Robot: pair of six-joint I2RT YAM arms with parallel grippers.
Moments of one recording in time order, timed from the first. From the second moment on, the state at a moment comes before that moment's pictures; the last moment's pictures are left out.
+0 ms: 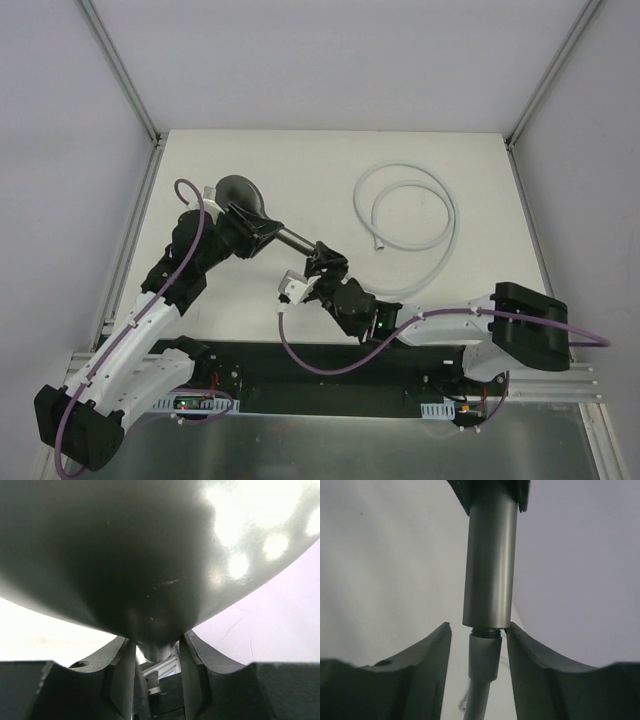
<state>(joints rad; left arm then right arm) -0.41 0.81 0.69 -0.20 0.23 -1.23 1.33 1.43 0.64 0.71 0.67 -0.83</state>
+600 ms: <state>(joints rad) -0.41 0.77 0.47 0.31 0.33 -1.07 0.99 1.24 0.66 0.44 0.03 -0.32</state>
